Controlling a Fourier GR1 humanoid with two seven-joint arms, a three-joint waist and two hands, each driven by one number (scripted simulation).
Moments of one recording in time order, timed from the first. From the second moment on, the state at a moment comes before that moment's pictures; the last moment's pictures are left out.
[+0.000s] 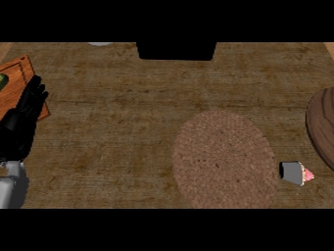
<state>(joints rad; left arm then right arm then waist) -0.16 0.28 0.11 -1.53 0.00 0.06 0.12 -0.36 -0.72 -0.29 -1.06 0.57 0.15 -0.22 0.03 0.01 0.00</state>
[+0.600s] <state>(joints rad) -0.18 0.28 0.12 -1.53 0.00 0.05 0.13 -0.57 -0.77 -0.40 -0.57 0.46 0.31 -0.49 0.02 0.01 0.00</state>
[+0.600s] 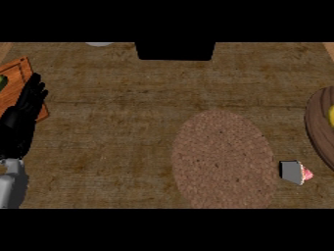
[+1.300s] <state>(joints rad) -0.16 0.26 0.11 -1.55 -0.01 0.06 0.14 -0.54 -1.02 -0.70 -0.27 0.16 0.63 -0.49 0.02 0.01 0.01</state>
